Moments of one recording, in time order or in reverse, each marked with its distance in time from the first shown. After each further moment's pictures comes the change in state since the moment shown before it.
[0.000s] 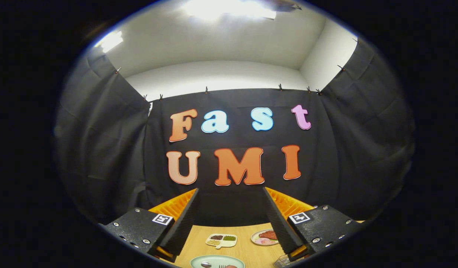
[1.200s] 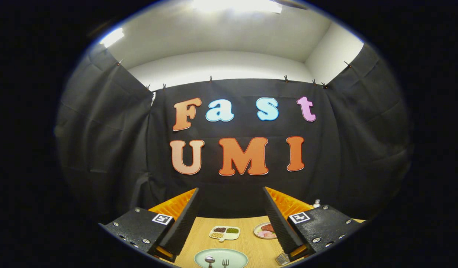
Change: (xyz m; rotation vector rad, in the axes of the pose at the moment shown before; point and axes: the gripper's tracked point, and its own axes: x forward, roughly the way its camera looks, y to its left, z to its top) arm -0.003 0.015 -0.003 -0.034 0.058 0.011
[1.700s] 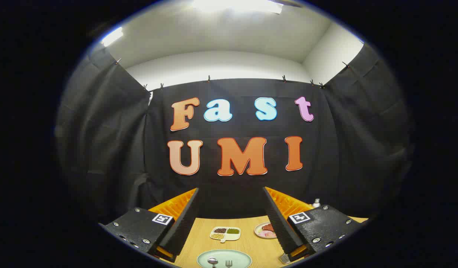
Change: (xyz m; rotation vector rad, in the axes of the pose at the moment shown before) arm 0.004 0.009 0.000 0.002 0.003 -0.027
